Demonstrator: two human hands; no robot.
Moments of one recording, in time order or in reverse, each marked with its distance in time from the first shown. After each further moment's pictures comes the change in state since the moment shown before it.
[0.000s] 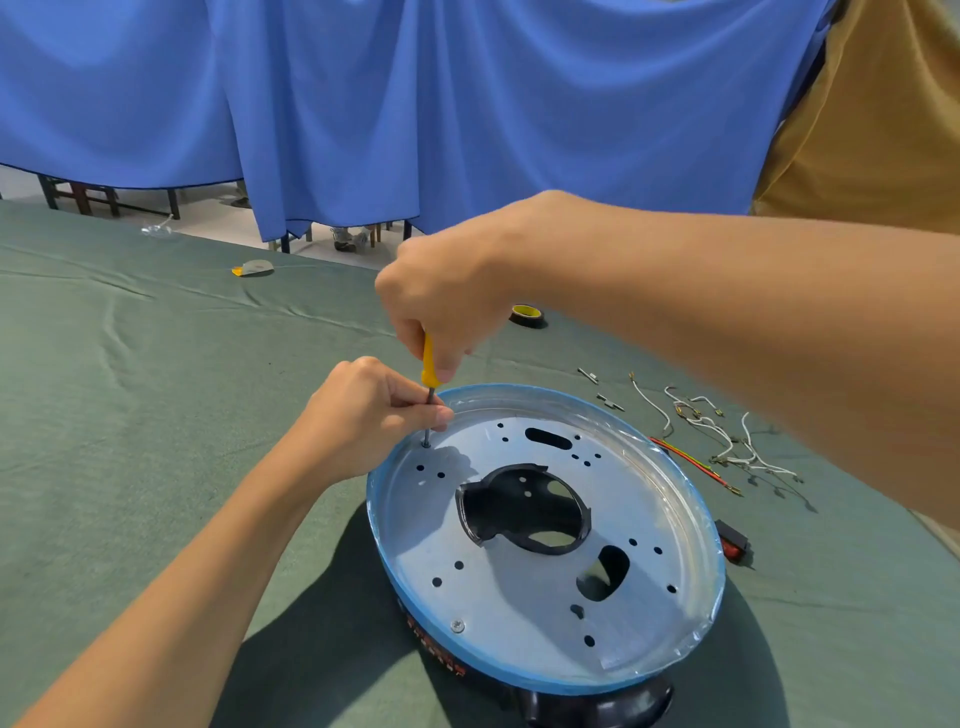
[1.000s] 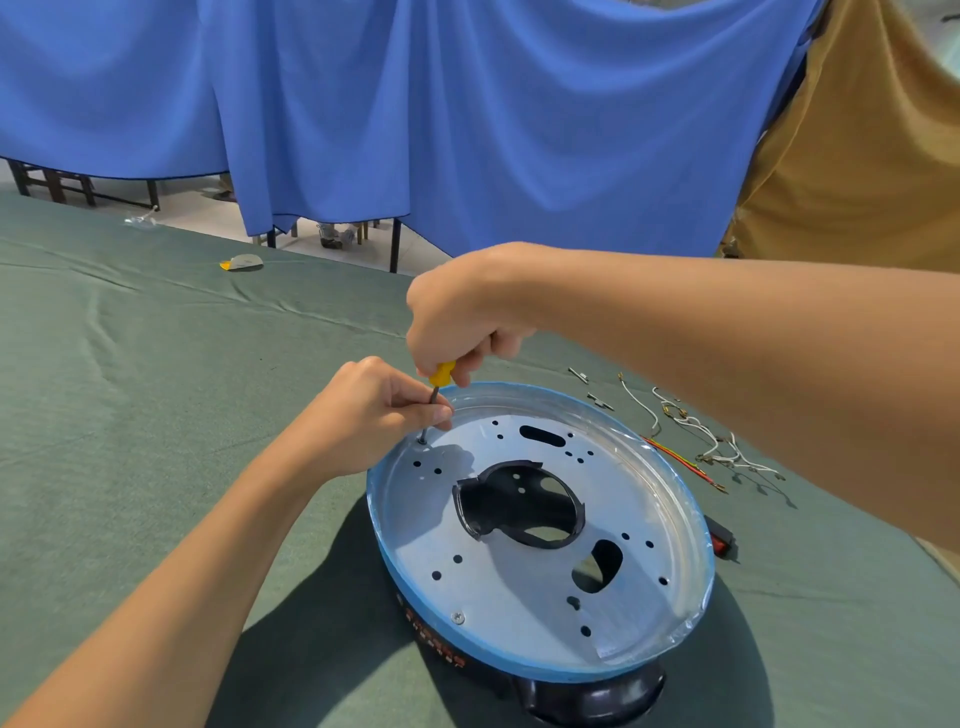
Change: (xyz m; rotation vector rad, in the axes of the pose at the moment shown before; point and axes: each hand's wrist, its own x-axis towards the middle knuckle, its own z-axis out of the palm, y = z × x) left_hand 0.000 0.000 0.000 -0.030 -0.093 0.038; right_hand 0.007 -0.011 0.014 0.435 -0.196 0.412
